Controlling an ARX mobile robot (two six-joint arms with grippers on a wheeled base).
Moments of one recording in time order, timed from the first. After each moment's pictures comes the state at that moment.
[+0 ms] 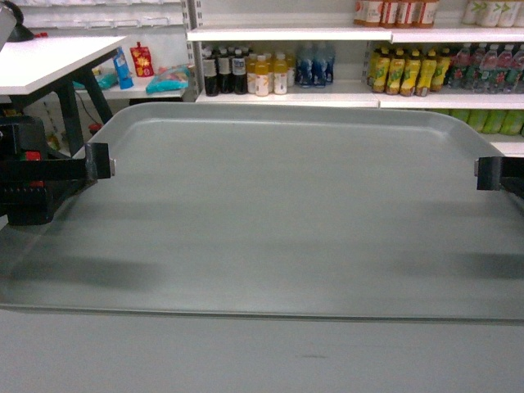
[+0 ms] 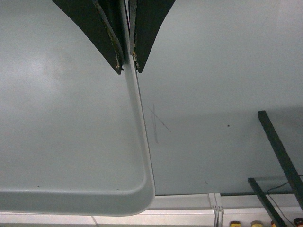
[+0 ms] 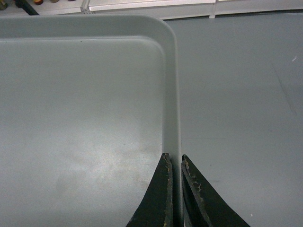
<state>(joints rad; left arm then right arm) -0.26 1.32 0.58 0.29 -0.09 -0.13 0.25 1.40 0.64 0.24 0.14 0.18</state>
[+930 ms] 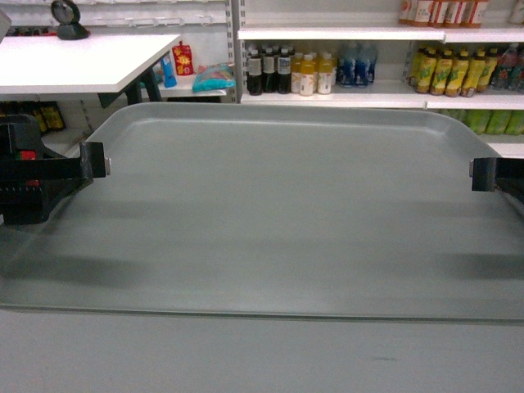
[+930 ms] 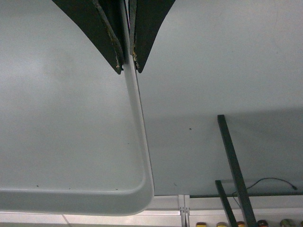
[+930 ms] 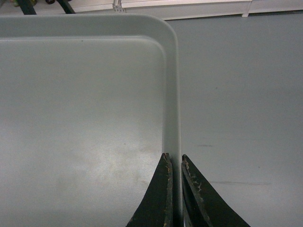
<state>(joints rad) -0.25 1.32 0.58 0.29 -0.08 -0.13 0.26 1.40 0.64 0.24 0.14 0.18</state>
